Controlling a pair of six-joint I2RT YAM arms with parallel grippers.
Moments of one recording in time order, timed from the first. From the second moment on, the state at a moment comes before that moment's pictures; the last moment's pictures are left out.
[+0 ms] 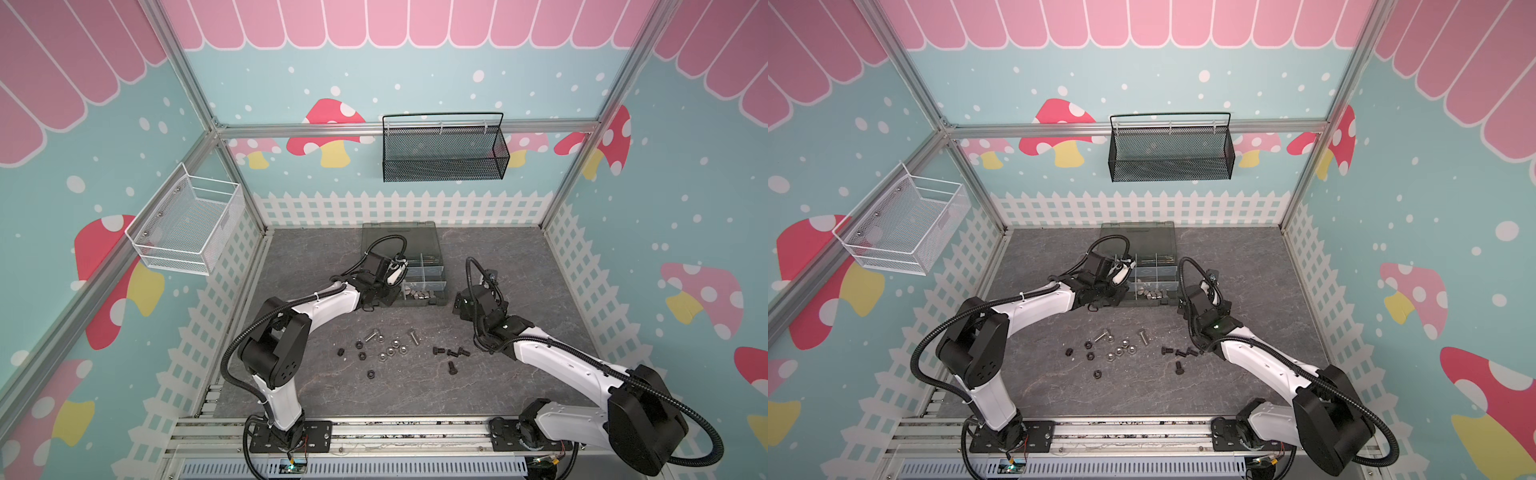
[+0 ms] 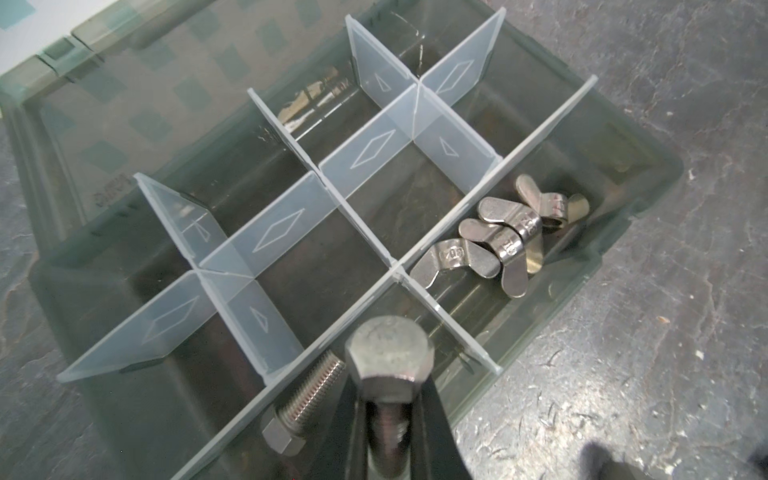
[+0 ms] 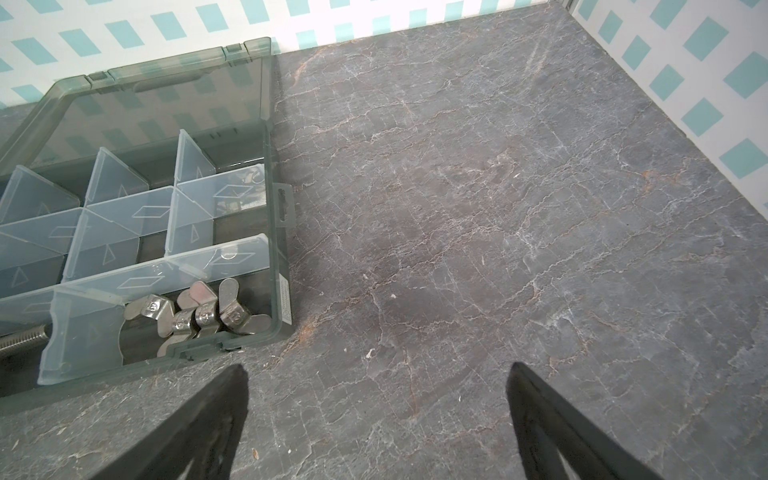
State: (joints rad) left arm -0.54 1.81 1.19 -0.22 0.08 0.14; right arm 0.60 1.24 0.70 -0.23 0.59 0.58
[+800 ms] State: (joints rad) left arm -0.54 1.84 1.21 -0.28 0.10 0.17; right arm 0.60 1.24 0.70 -0.23 0.59 0.58
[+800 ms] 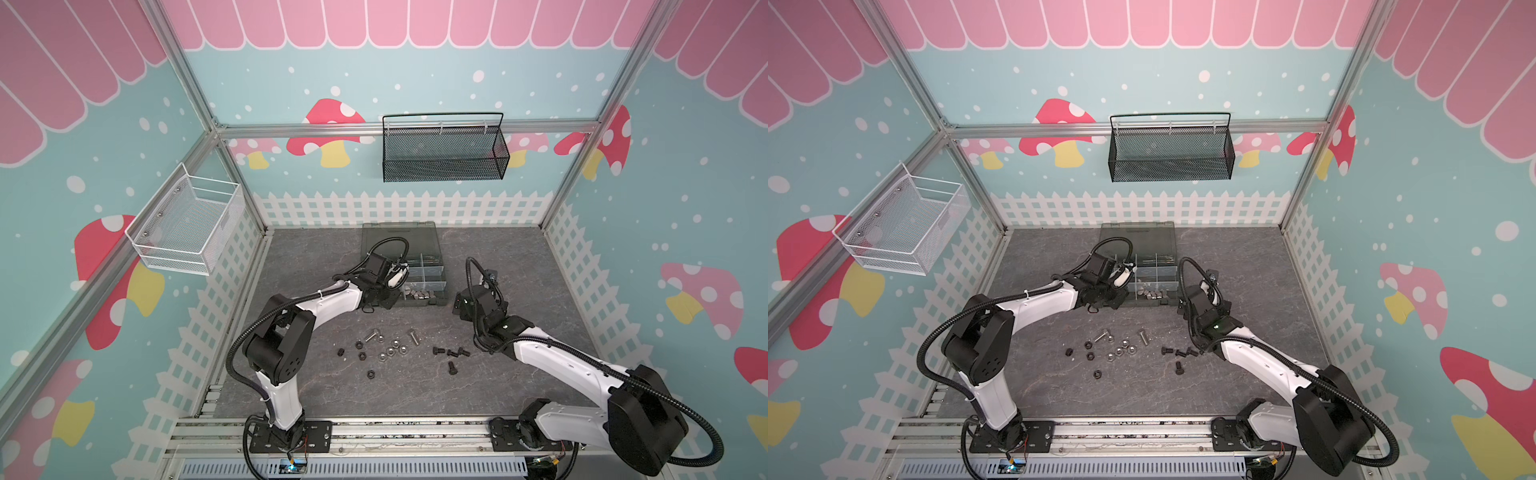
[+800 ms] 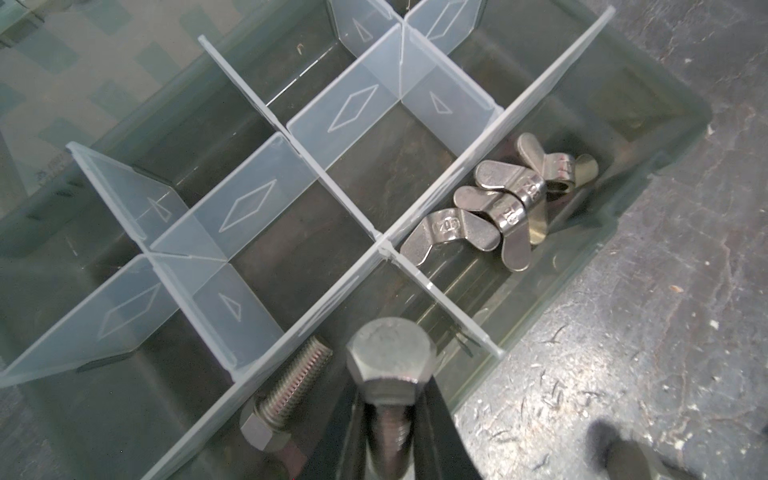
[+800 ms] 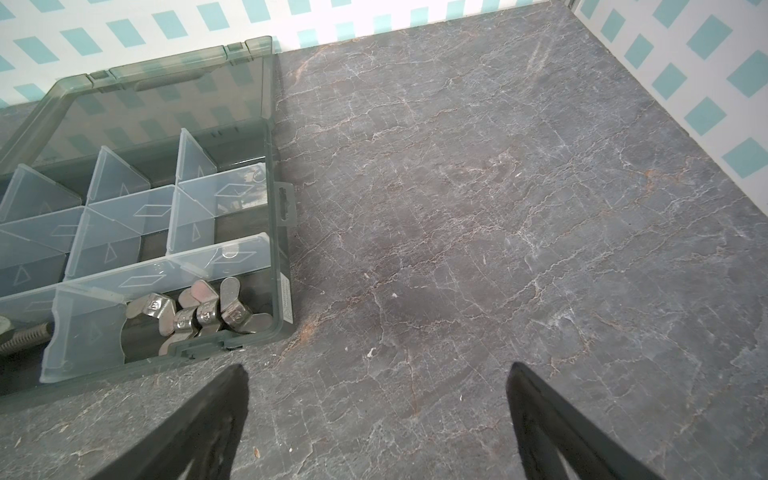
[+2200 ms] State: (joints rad) left arm -0.59 1.31 0.78 -0.06 0.14 0.02; right arm 0.60 1.26 0.75 -0.26 0.39 0.49
